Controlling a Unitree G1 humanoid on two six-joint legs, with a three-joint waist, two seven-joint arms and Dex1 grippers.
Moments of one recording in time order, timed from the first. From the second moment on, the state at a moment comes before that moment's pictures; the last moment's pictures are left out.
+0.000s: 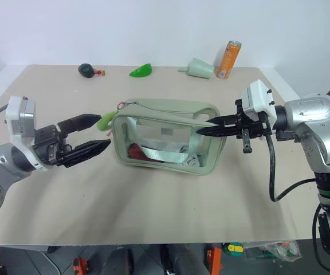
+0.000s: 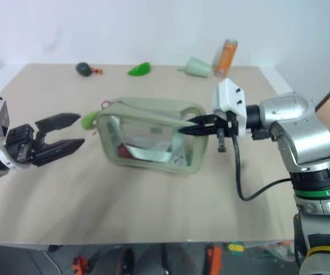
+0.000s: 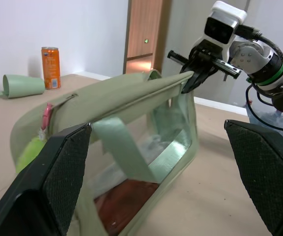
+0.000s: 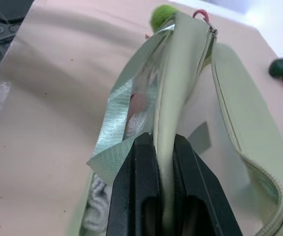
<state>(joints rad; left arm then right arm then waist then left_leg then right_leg) -0.26 0.77 0.41 -0.33 -1.01 0.63 -1.02 -0.82 -0.86 0.11 -0.05 0.45 0.33 1.38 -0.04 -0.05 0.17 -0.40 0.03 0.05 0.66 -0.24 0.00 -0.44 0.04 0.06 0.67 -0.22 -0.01</state>
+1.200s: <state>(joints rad) -0.23 0.79 0.47 -0.27 -1.03 0.63 -1.07 -0.63 -0.96 -0.15 -0.28 0.80 0.71 1.38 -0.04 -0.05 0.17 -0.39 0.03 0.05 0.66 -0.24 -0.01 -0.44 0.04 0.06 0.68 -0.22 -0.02</state>
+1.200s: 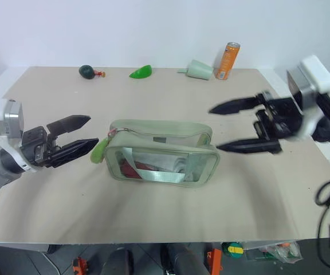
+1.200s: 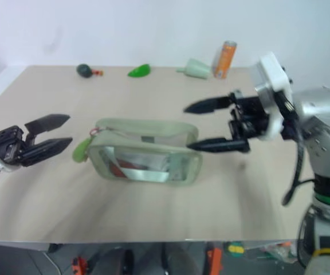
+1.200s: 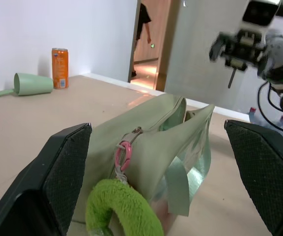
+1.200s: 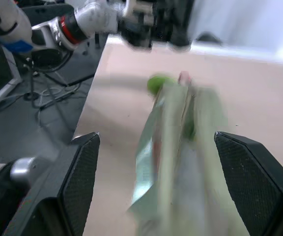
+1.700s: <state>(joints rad) -0.28 0.79 0.35 -0.31 -1.02 0.63 -1.16 -0.48 -0.93 -0.13 -0.35 0.75 0.69 1.21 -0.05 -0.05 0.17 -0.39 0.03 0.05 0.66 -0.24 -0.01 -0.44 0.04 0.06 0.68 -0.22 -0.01</state>
